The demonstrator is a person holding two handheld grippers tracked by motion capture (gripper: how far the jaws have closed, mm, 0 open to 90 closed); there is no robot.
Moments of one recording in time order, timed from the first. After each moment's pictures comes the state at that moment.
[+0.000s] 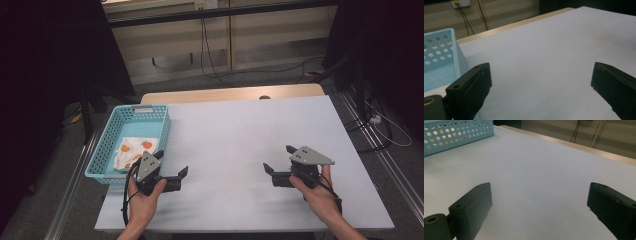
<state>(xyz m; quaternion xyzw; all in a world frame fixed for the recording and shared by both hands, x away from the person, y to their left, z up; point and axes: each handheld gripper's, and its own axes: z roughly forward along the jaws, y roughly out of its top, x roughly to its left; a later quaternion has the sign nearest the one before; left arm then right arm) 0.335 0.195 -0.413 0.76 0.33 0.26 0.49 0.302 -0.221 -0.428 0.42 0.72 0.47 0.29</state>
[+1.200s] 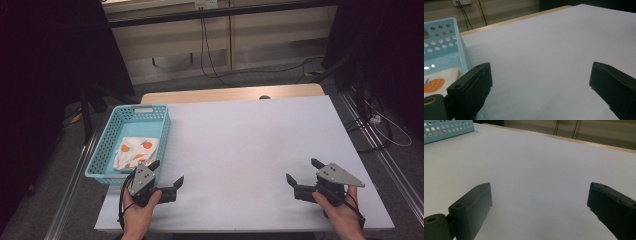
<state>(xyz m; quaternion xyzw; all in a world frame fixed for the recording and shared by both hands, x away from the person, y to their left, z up) 0.312 0.210 -0.428 0.76 0.33 0.26 0.50 0.260 -0.265 -0.448 0.46 0.68 0.46 0.33</state>
